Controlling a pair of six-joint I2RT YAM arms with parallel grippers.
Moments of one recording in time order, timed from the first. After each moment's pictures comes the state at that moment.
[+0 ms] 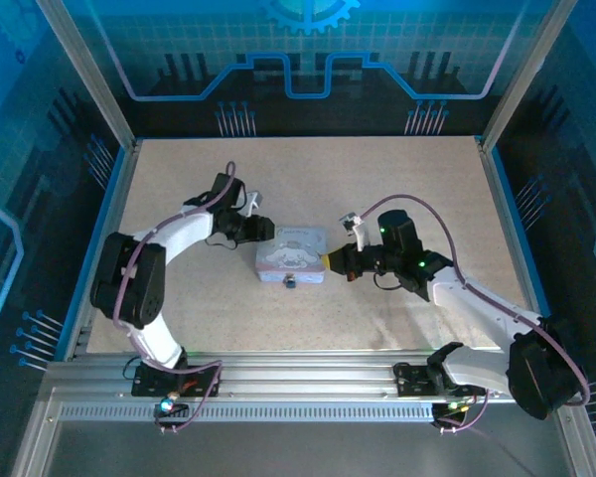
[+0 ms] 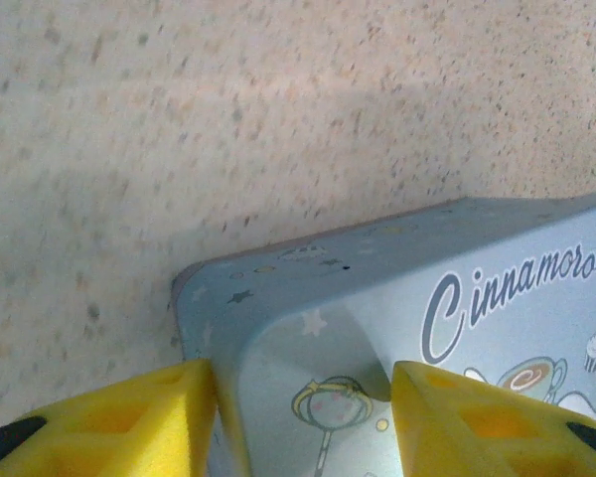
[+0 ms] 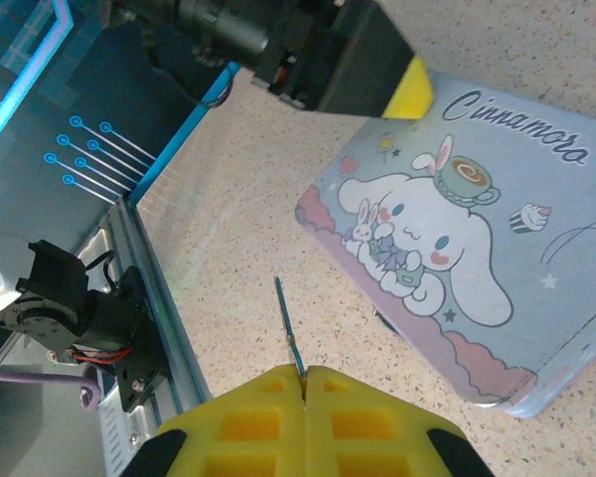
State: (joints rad) left arm -0.25 1.75 1.14 -0.48 0.43 -0.30; right arm 0.51 1.17 0.68 -0.09 -0.66 0.33
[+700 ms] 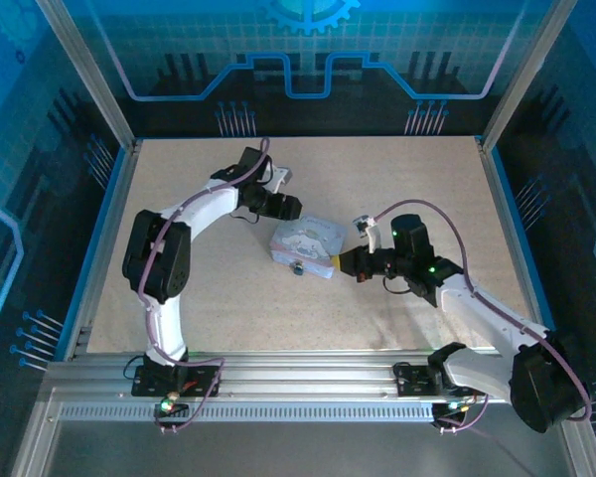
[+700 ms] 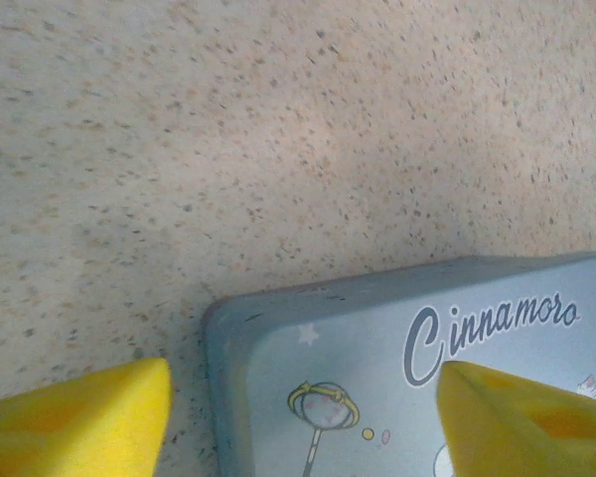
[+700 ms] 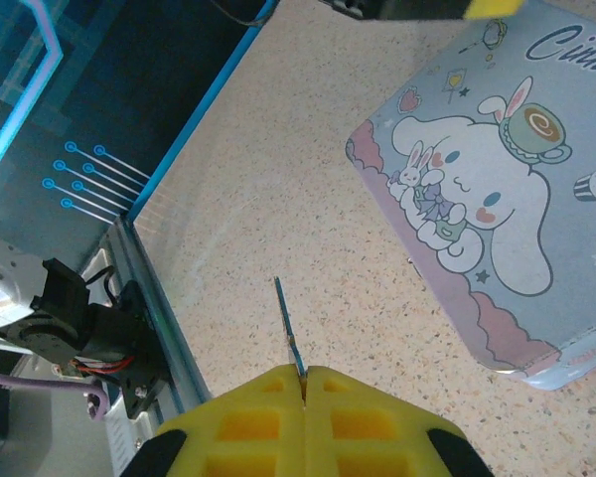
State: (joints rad) left arm -0.33 1.95 1.49 -0.56 0.39 -0.14; right arm 0.44 1.11 0.62 -0.08 -0.69 0.38
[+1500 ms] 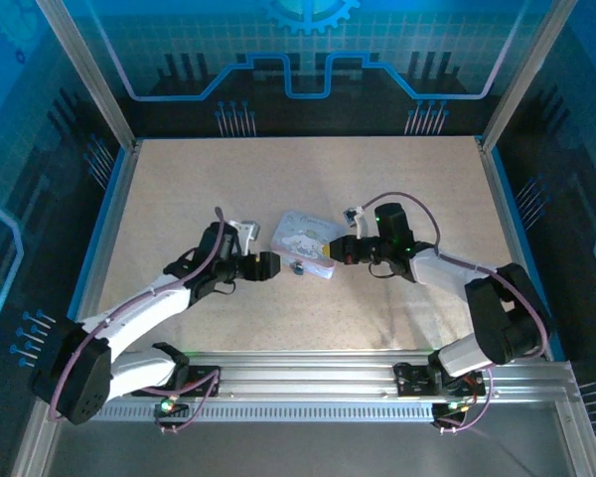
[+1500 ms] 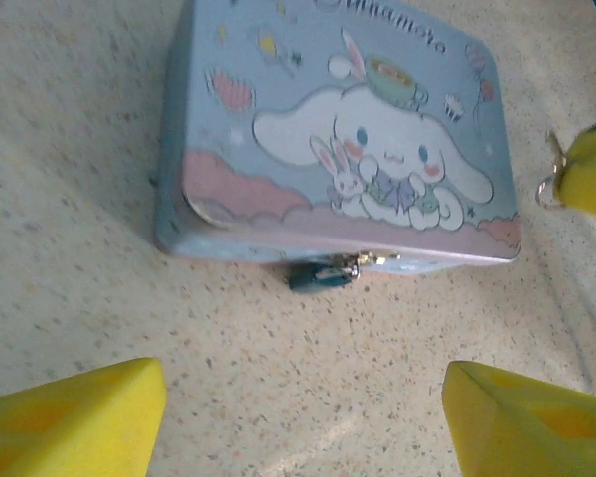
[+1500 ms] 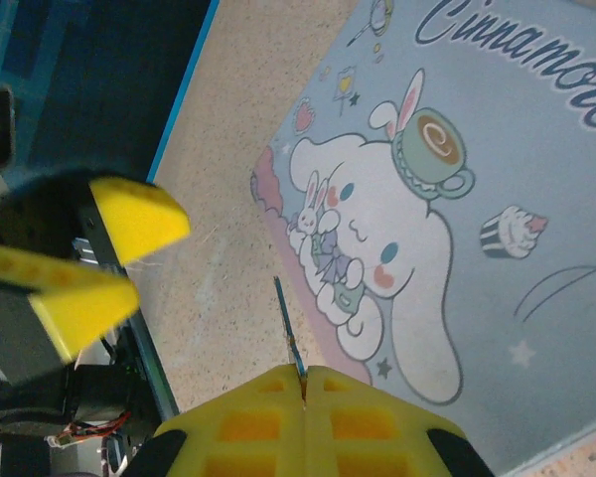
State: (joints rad) left arm -0.47 1.16 0.58 -0.14 0.27 -0.49; right arm 0.40 1.50 0.70 0.15 -0.74 0.52
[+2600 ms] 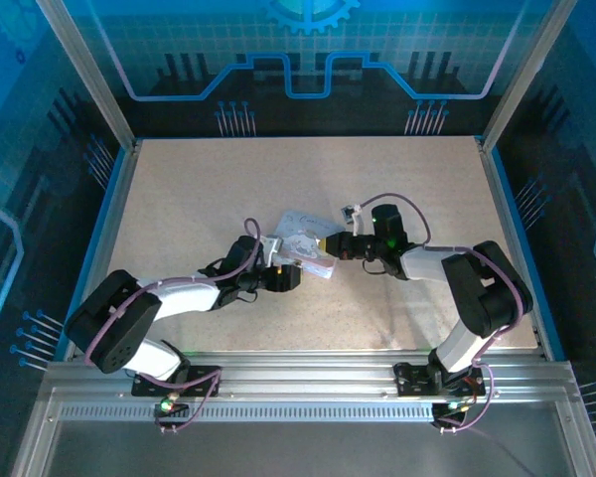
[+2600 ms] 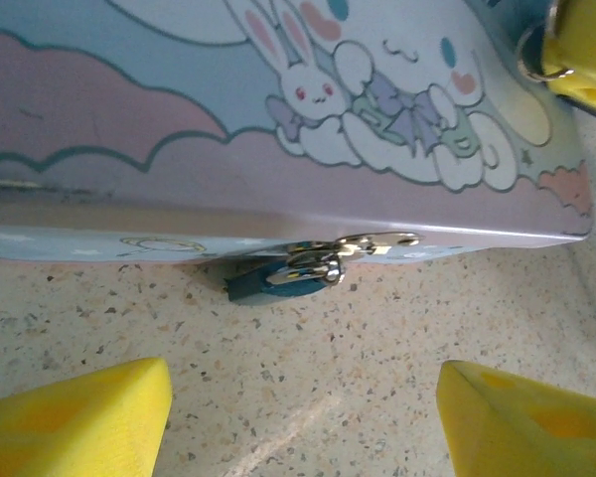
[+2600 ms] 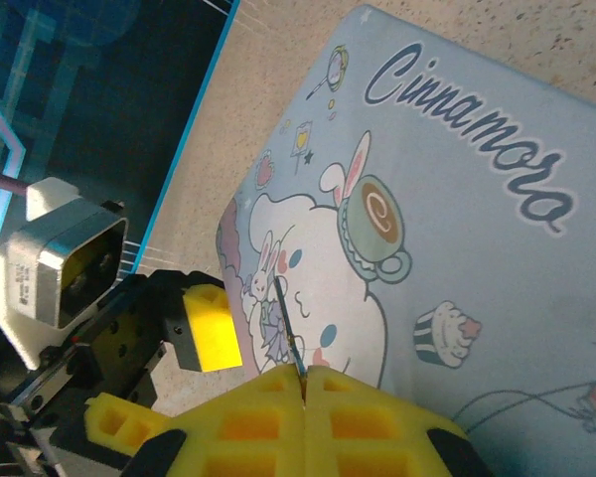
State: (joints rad) left arm -0.59 1.47 0.51 0.24 0.27 -0.53; right arm 0.39 1.66 0.67 0.43 -0.76 0.59
